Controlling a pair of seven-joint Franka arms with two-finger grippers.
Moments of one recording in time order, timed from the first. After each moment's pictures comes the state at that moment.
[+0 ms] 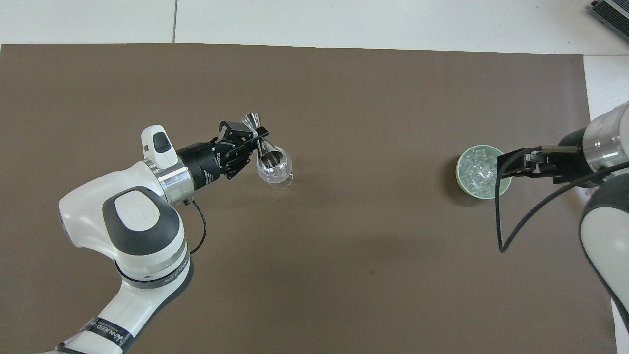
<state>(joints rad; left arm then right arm) -0.36 0.06 -0.09 -2.11 -1.65 2.65 0.08 0.06 -0.05 0.03 -1.67 0.00 1.61 0.19</state>
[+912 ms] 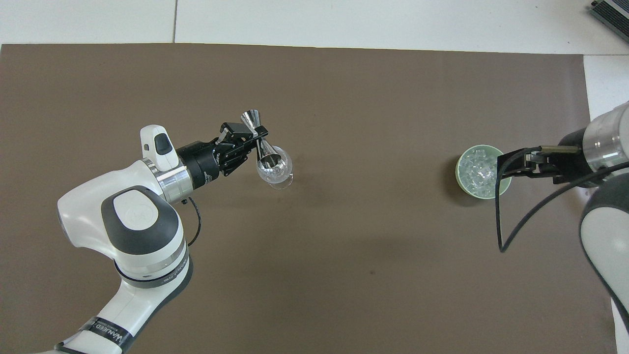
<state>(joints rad) -0.36 0.06 -0.09 -2.10 -1.65 2.66 0.22 0.06 -0.05 0.03 -1.67 0.00 1.61 0.19</state>
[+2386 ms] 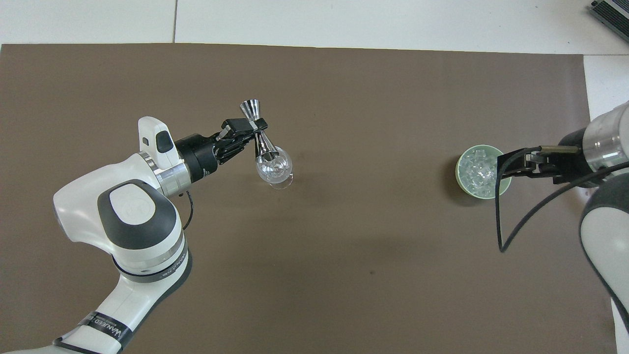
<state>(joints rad) -0.36 0.08 -0.09 -2.07 -1.65 2.66 0.39 0.06 -0.05 0.03 -1.67 0.00 1.61 0.19</state>
